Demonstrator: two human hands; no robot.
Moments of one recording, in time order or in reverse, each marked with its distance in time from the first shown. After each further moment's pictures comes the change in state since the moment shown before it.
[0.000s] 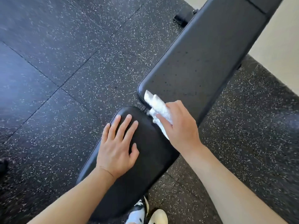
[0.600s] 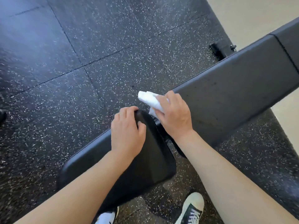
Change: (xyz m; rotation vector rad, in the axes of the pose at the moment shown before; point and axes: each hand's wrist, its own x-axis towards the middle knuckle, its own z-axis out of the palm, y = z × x) left_hand 0.069 0.033 -0.018 -0.364 0.115 -0.728; right_hand 0.107 -0.007 0.043 -0.386 -0.055 -0.594
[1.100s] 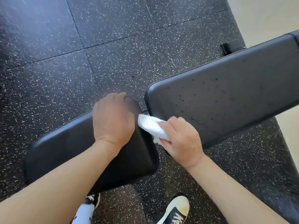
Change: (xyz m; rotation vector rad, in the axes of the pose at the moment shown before) left_hand -0.010 0.008 0.036 0.255 0.231 -0.053; right_hand -0.095 0.064 -0.006 0.148 -0.016 -0.319
